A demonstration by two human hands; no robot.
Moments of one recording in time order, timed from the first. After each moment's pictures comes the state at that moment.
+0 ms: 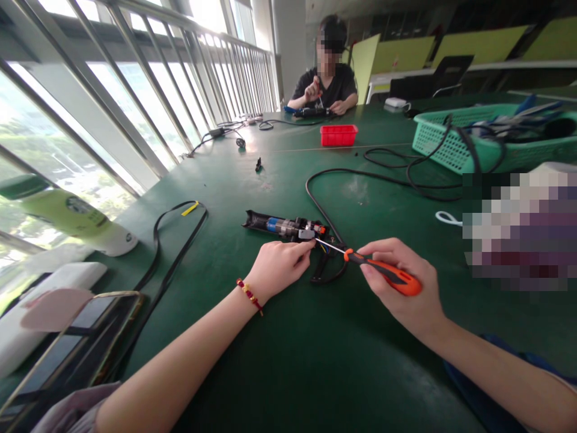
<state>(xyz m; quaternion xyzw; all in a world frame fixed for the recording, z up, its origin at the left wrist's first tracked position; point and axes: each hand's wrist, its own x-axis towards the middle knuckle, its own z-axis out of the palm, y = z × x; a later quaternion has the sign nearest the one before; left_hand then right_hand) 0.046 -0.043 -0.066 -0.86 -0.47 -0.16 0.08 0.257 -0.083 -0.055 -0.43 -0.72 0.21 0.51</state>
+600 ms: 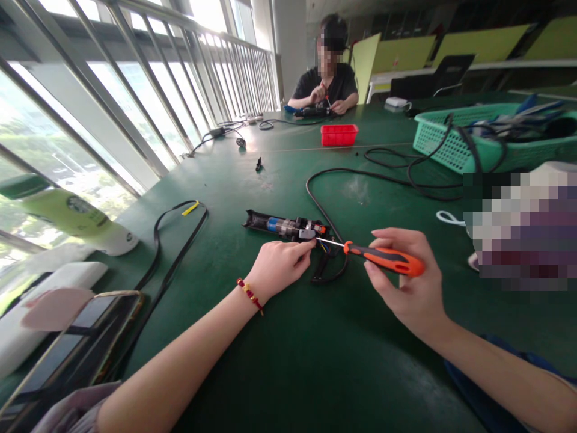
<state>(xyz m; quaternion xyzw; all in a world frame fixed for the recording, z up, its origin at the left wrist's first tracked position) 0.047 -0.043 -0.067 -0.86 -0.47 -0.17 0.09 0.256 -0.080 -0.058 -0.40 -0.68 0.21 0.57</state>
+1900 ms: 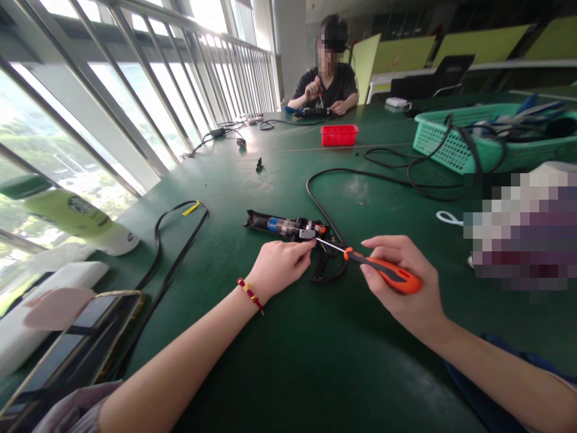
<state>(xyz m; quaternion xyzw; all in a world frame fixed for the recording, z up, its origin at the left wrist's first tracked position) 0.047 -0.043 -0.065 -0.86 -0.47 -0.17 0.08 0.256 -0.085 -0.055 -0.41 -0.71 0.21 0.53</state>
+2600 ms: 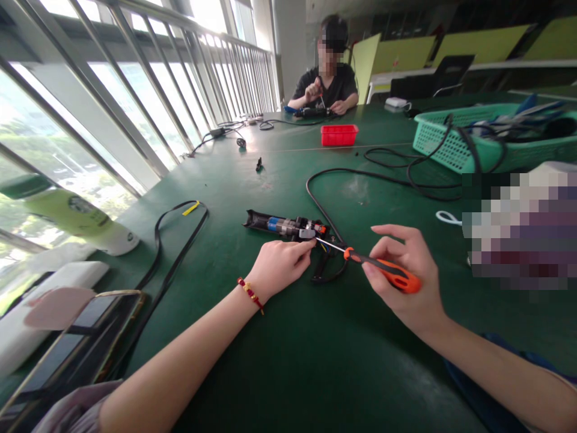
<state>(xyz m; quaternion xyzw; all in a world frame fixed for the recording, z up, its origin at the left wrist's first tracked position) 0.047 -0.043 -0.066 -0.86 -0.47 -0.17 0.08 0.257 -0.082 -0.057 -0.42 -0.69 0.23 0.54</state>
